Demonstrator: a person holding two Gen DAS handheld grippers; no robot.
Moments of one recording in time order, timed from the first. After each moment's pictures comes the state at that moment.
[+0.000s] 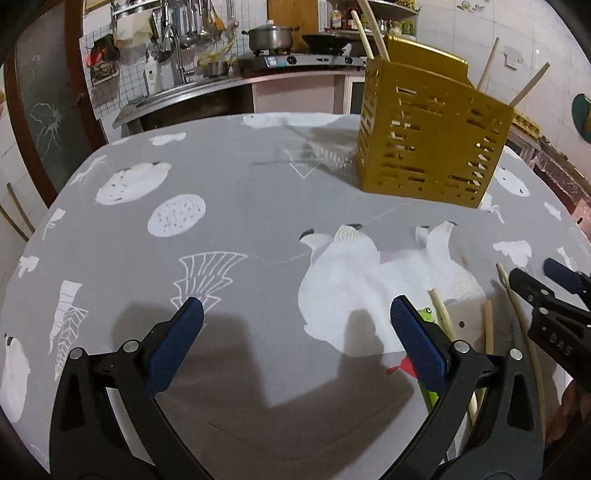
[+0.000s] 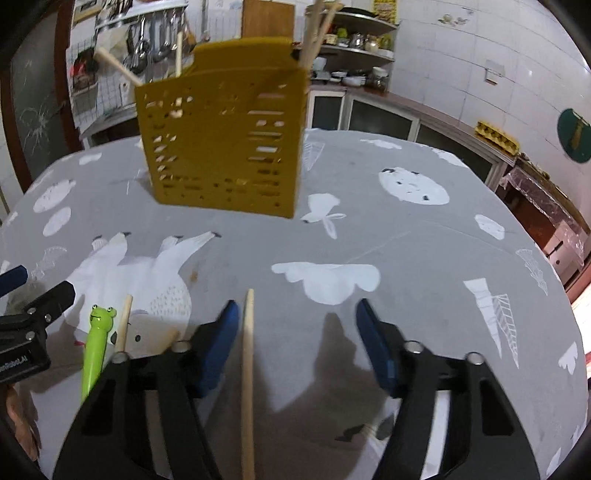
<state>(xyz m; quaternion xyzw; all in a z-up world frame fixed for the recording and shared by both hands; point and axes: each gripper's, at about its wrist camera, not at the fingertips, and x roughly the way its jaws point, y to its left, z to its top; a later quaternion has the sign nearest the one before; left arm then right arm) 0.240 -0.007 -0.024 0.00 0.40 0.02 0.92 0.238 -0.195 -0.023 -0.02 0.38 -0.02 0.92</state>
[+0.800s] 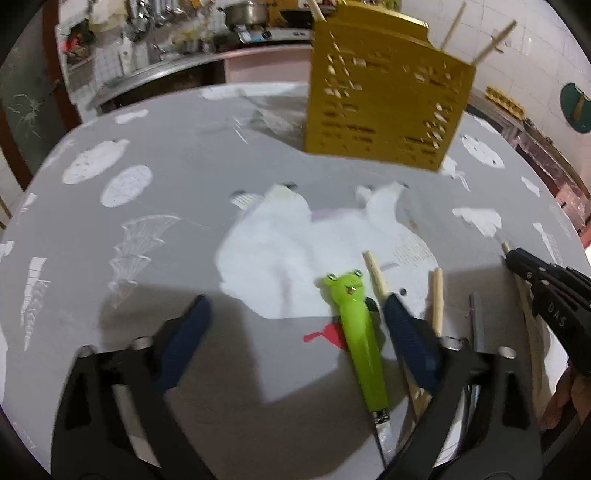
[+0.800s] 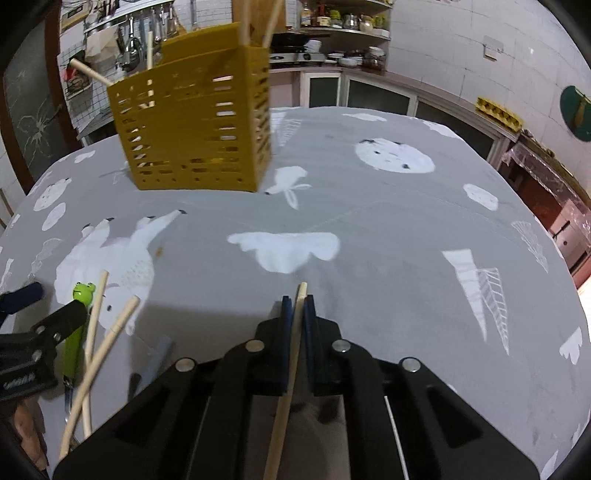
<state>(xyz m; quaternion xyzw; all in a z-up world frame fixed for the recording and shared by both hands) 0.234 -0.051 -0.037 -0.01 0.46 -0.03 0.89 0.227 -0.239 -0.028 0.01 0.41 -0.02 0.91</state>
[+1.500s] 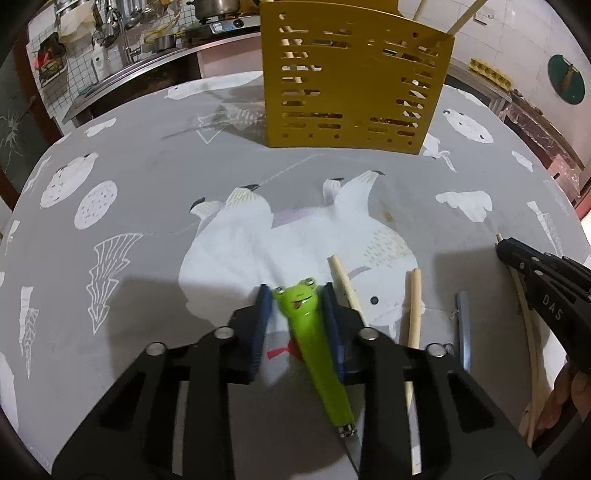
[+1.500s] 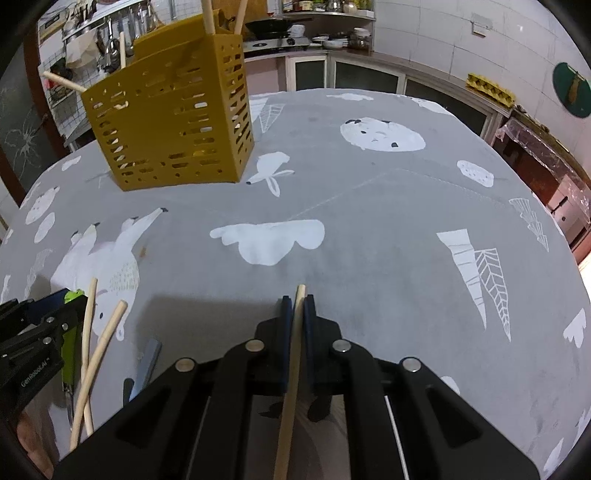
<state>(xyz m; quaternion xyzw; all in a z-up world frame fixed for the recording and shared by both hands) 0.251 -0.073 -0.035 0.03 0.48 -0.05 0.88 0.238 -0.247 -0.034 0.04 0.44 -0.03 0.90</state>
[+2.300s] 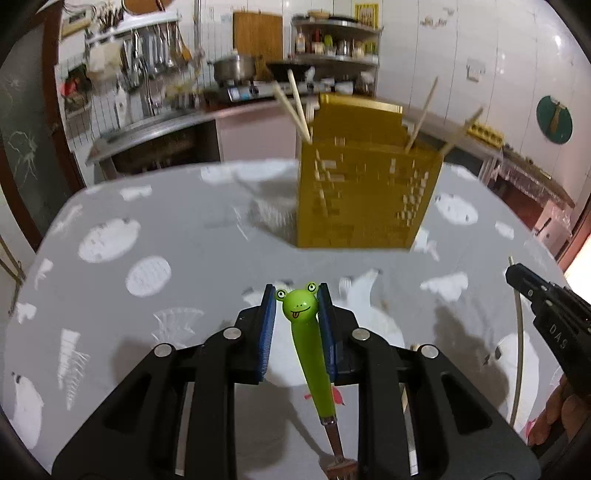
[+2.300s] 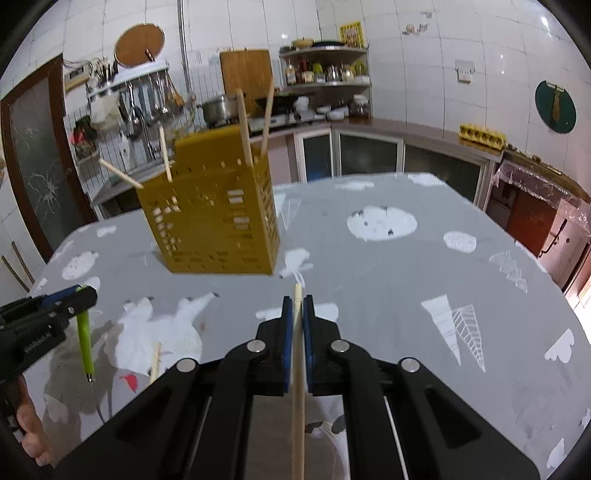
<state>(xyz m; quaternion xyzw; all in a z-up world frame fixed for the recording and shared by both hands) 0.227 -0.043 0.042 0.01 0.35 -0.05 0.94 0.201 -0.244 0.031 0.07 0.29 -0.02 0.95</state>
